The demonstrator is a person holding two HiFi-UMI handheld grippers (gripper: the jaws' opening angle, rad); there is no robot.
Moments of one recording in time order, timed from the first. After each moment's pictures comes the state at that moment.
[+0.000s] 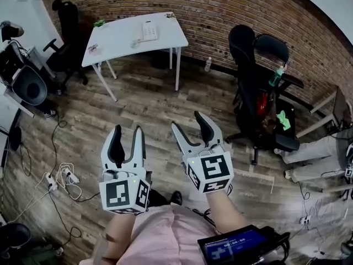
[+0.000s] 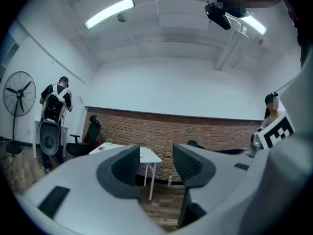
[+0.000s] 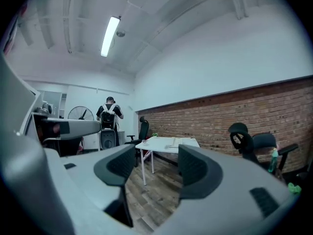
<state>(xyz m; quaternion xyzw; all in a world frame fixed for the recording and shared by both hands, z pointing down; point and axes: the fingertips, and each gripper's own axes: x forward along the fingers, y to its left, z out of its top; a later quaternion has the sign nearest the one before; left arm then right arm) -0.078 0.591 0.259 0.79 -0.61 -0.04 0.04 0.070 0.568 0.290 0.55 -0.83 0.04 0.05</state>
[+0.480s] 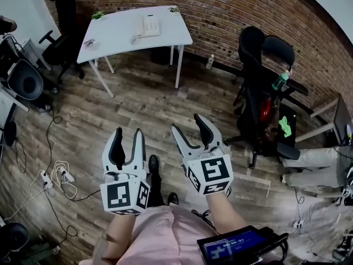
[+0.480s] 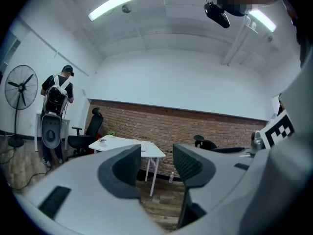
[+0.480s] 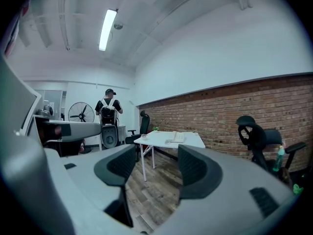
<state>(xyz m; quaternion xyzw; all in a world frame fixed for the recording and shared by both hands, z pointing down) -0.087 0.525 0.300 0.78 -0.62 -0.03 0.07 0.062 0.502 0.325 0.54 -0.84 0.06 0.08</state>
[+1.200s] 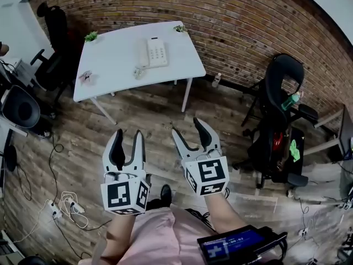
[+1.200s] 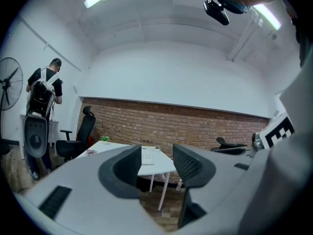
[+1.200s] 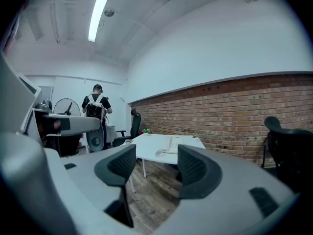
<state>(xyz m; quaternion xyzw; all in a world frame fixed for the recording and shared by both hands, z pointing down) -0.139 0.264 0.298 0.80 -0.60 -0.02 0.07 0.012 0.250 0.332 0.56 -0.82 0.06 0.09</state>
